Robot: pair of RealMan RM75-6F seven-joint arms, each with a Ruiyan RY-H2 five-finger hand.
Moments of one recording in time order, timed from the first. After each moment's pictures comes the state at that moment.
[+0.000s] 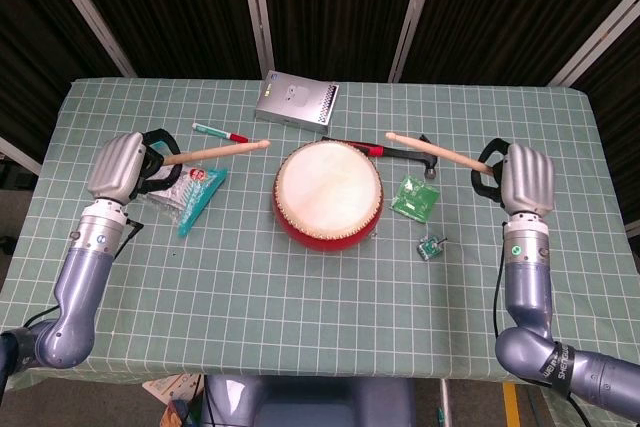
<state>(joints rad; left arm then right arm) -0.73 -1.14 -0.35 -1.86 0.77 1.17 0.16 0.67 -1.23 0.45 -1.84 -0.61 1.35 -0.49</state>
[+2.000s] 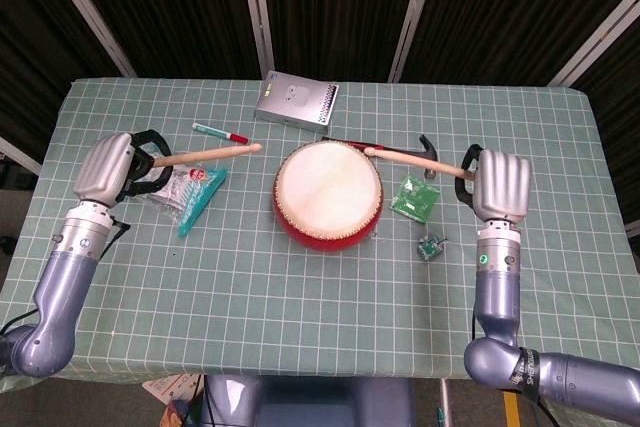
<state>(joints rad) -0.71 -1.09 -0.37 -1.89 0.80 1.12 0.16 0.72 -1.34 0.44 -1.89 -0.63 1.52 -0.78</state>
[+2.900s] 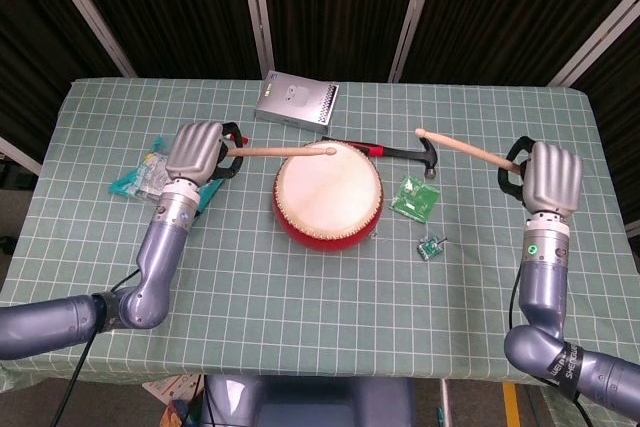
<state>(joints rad) -1.02 -1.41 -0.39 -1.61 0.56 1.11 0.52 0.63 -1.22 0.45 -1.79 -0.63 1.38 -0.56</state>
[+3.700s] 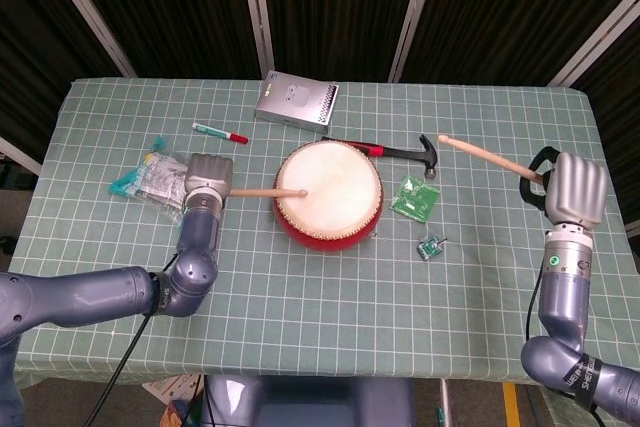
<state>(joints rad) -1.29 -1.47 -0.36 -1.46 -0.25 1.06 1.29 0.57 -1.17 0.42 -1.81 -0.65 1.41 -0.52</state>
